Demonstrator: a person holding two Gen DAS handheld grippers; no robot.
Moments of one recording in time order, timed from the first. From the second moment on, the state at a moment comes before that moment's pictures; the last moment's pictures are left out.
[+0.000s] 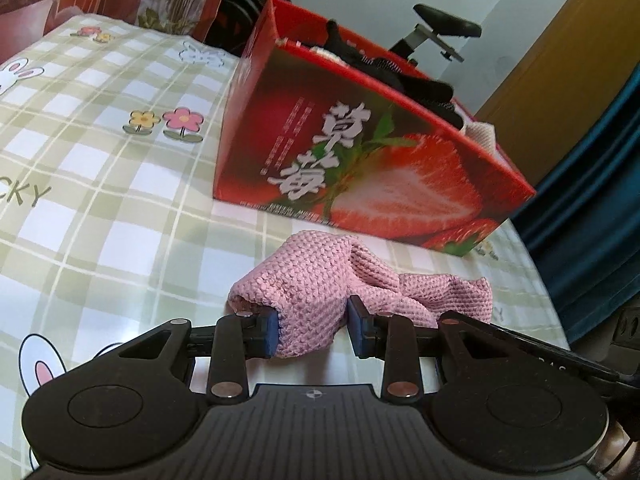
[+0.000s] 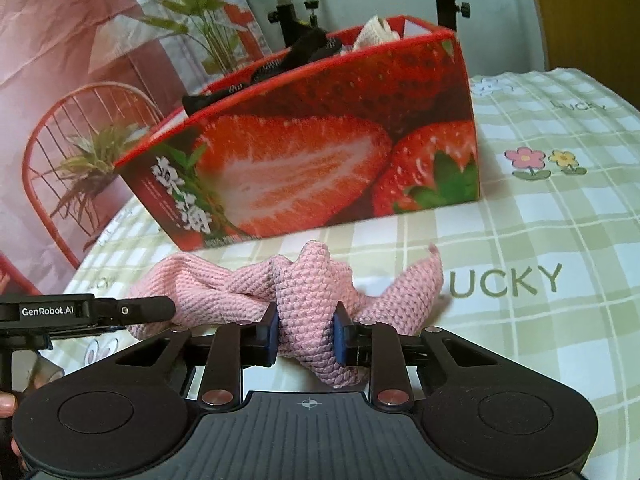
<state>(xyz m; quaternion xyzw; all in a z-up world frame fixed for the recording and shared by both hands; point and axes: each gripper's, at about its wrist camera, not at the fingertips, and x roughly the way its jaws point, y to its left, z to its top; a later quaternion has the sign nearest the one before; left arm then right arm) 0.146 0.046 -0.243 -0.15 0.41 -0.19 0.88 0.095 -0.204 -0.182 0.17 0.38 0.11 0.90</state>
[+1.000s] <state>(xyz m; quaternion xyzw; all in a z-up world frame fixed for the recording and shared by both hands) 0.202 0.004 -0.126 -0.12 0.29 -0.25 0.92 0.167 -0.252 -0.059 0.15 0.23 0.10 0.96</state>
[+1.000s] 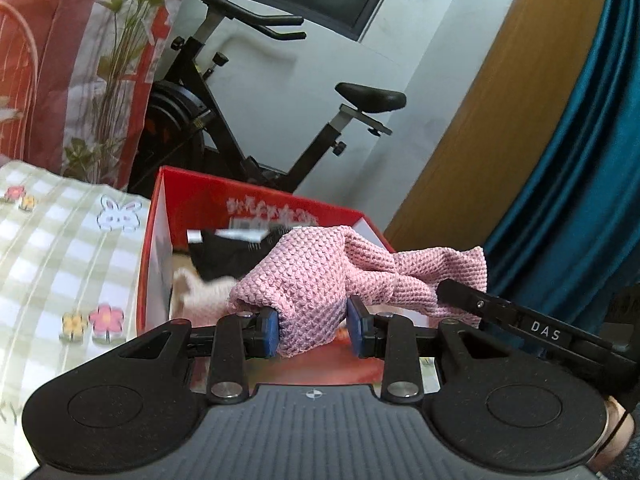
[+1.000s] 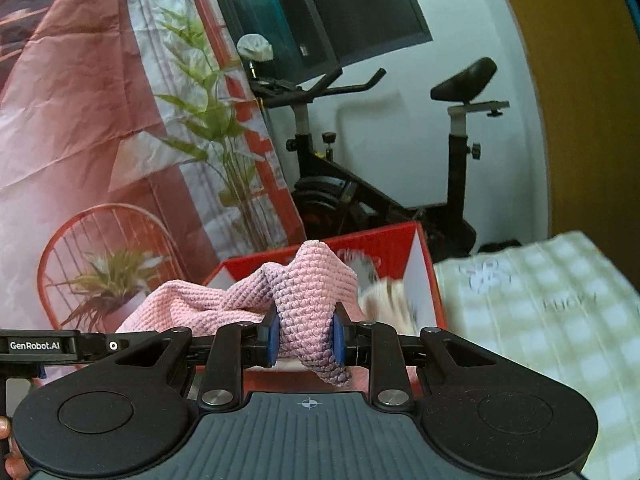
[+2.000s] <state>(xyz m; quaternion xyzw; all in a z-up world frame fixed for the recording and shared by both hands) 0.320 -0.026 -0.165 -0.06 0.43 -0.21 0.88 0.322 -0.212 -0.130 0.08 0.44 0.05 0.89</state>
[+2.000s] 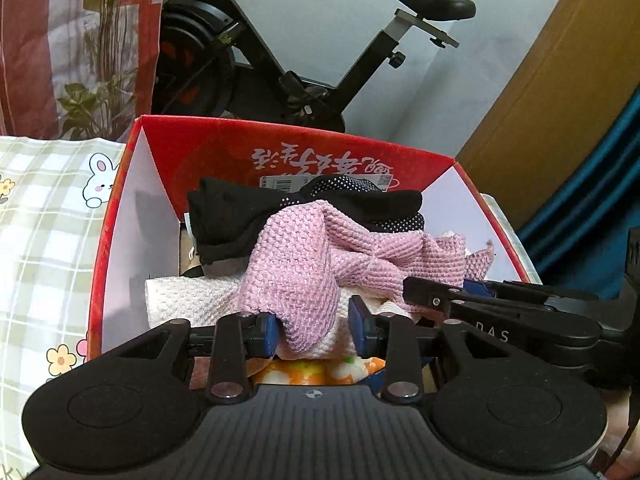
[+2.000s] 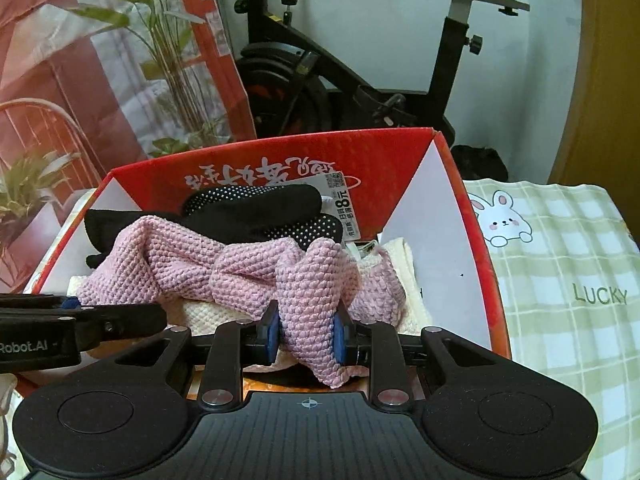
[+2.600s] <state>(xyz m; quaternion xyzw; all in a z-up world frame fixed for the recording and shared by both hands) 0.260 -0.012 -0.108 -0.01 0.35 -0.19 0.92 0.255 -0.212 -0.059 0.03 0.35 0.07 0.93</state>
